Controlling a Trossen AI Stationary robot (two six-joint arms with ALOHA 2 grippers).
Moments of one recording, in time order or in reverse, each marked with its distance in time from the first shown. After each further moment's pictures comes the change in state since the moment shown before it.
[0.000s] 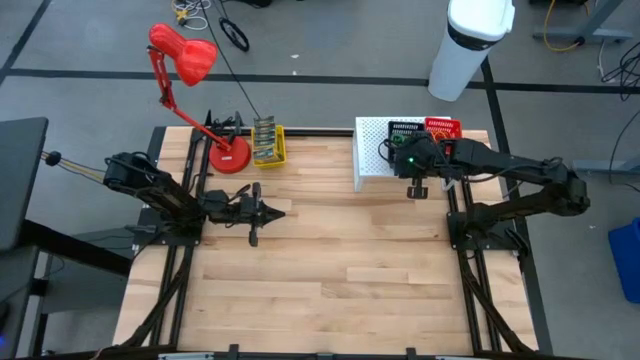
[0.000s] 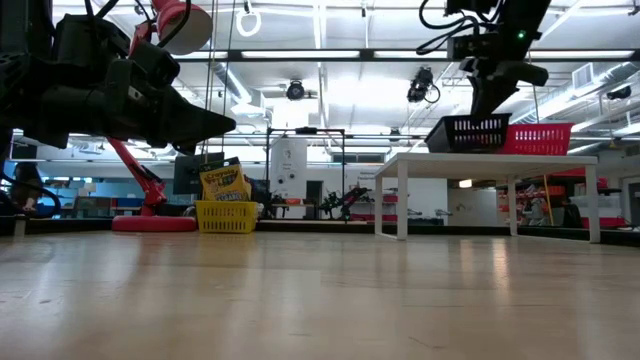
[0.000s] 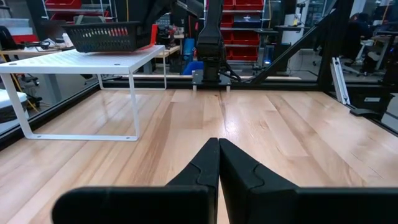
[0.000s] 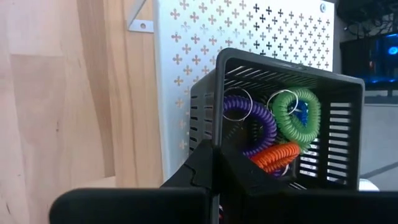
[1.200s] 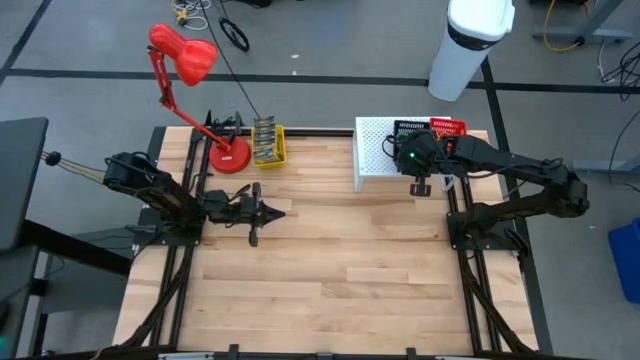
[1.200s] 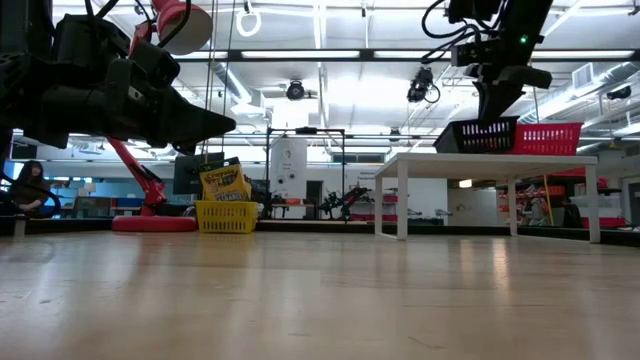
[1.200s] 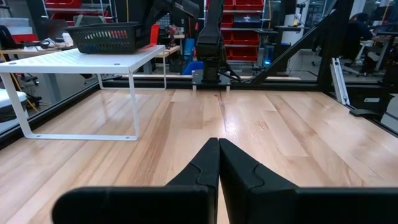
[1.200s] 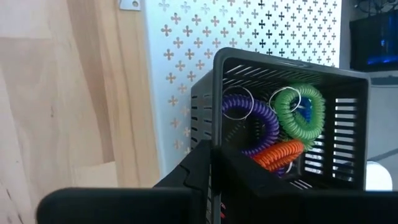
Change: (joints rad) left arm 0.000 0.000 0.000 0.000 0.000 -0.003; right arm -0.058 0.000 0.000 -0.044 -0.014 0.008
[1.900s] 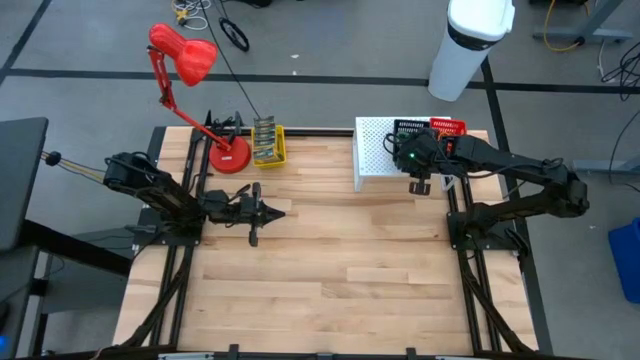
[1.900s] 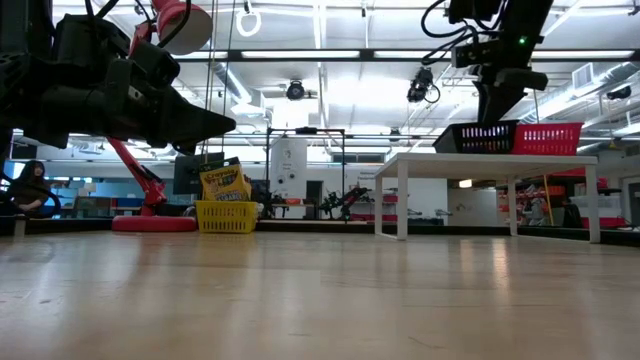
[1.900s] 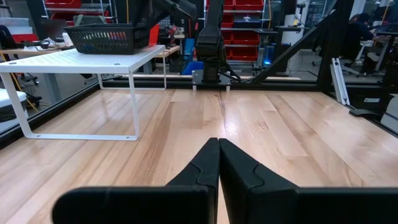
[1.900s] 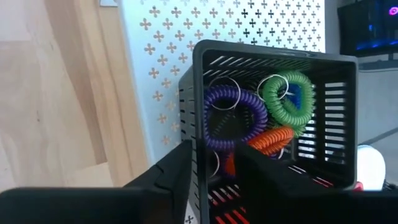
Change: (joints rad) left arm 0.000 0.000 0.000 0.000 0.000 -0.001; right arm 0.000 0.000 0.000 -0.004 0.048 0.052
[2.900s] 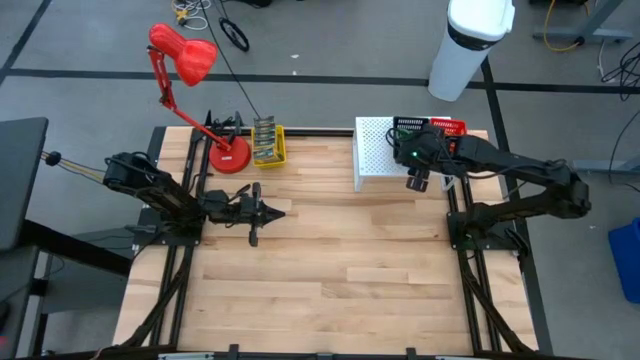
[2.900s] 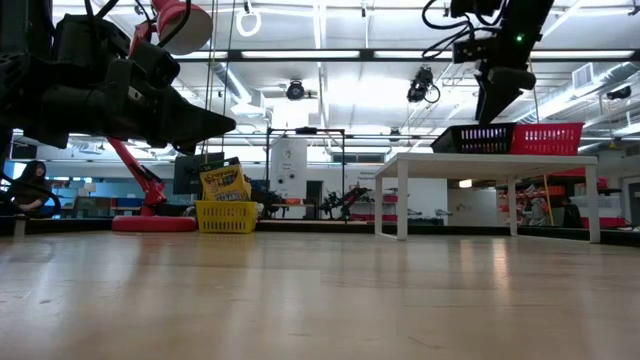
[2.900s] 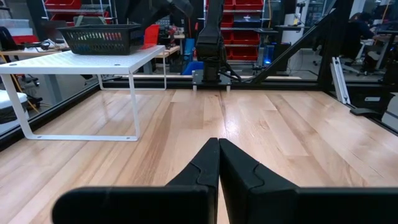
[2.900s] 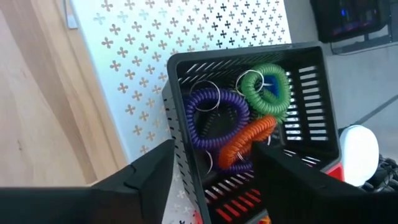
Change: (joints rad) left arm 0.000 0.000 0.000 0.000 0.000 0.008; right arm 0.000 -0.019 0.000 0.031 0.068 0.107
